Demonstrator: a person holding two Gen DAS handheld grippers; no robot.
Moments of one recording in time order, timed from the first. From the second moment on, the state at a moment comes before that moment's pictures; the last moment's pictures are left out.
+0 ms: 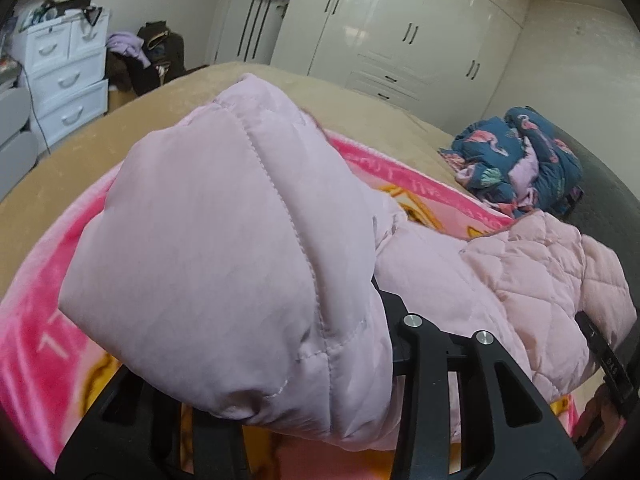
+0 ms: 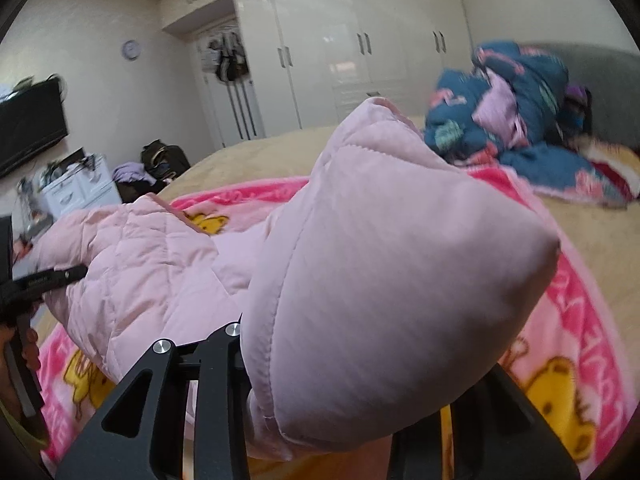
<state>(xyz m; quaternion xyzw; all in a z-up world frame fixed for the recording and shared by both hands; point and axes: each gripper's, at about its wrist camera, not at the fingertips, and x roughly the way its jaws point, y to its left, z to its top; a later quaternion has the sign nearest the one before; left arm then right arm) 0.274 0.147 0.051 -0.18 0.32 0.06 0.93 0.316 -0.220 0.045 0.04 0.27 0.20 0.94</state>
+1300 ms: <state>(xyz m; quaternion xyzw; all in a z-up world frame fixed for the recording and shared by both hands) 0.187 0.140 -0.012 -0.15 0.38 0.10 0.90 0.247 -0.280 -0.055 0.22 0.41 0.09 0.88</state>
